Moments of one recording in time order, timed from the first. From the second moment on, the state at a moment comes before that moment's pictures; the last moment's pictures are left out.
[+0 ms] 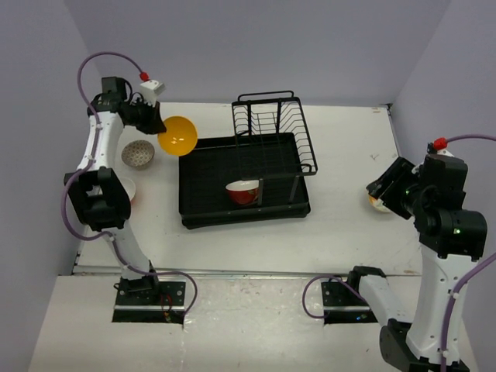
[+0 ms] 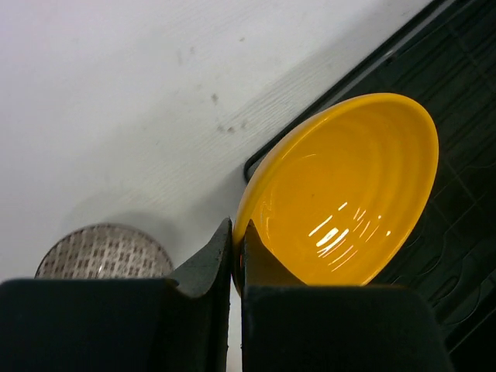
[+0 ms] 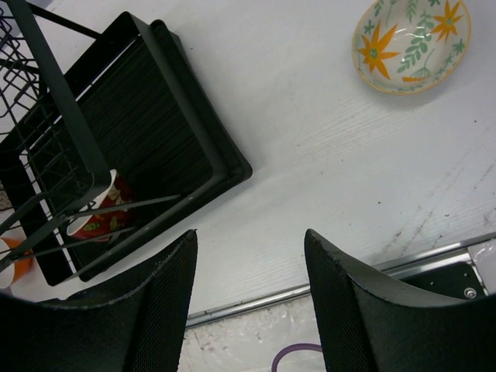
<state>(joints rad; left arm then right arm) 0.14 1.92 1.83 -0.82 0.64 0.45 -0.11 0.87 1.52 -1.37 -0.03 0.52</state>
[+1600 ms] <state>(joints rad) 0.64 1.97 1.64 -1.07 0.35 0.53 -0.11 0.93 1.57 -1.31 -0.12 0.43</state>
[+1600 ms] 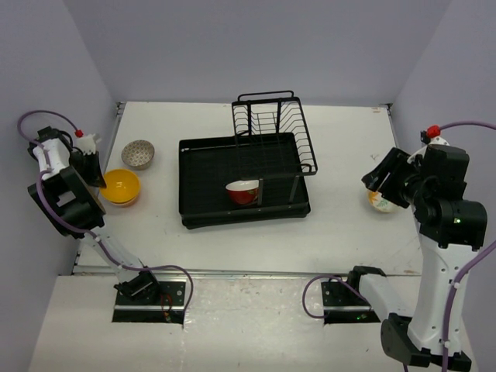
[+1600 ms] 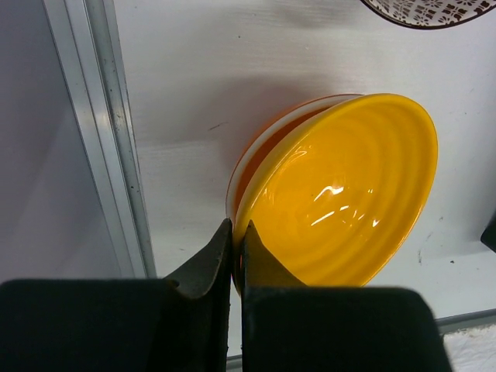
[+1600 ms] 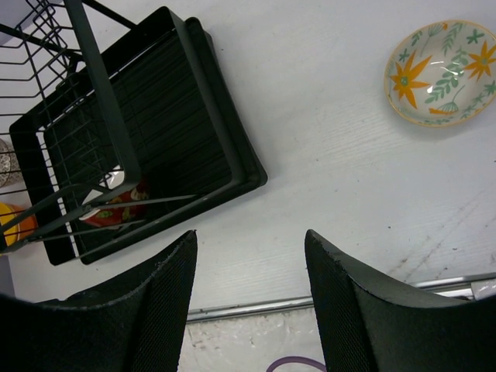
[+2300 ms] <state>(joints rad) 0.65 1.90 1.72 -1.12 0.37 0.54 -0.11 0.89 1.46 -1.30 -0.15 0.43</state>
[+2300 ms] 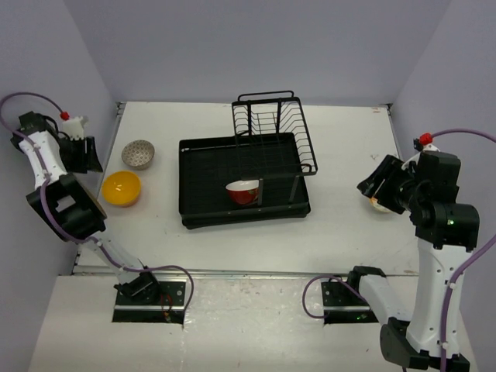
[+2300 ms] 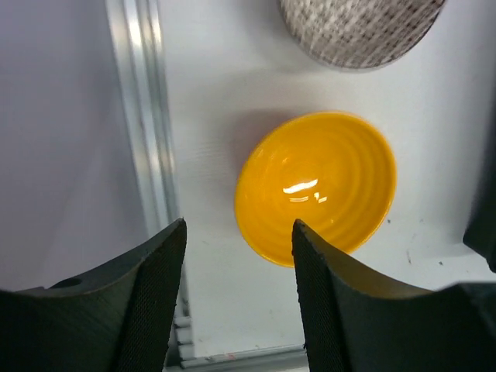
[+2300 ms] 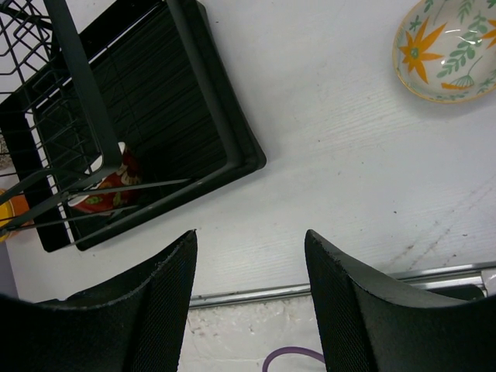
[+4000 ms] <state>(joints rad) -0.24 1.58 1.37 -1.15 1.12 1.01 -0.11 0.87 1.42 -1.30 -0.15 0.45</state>
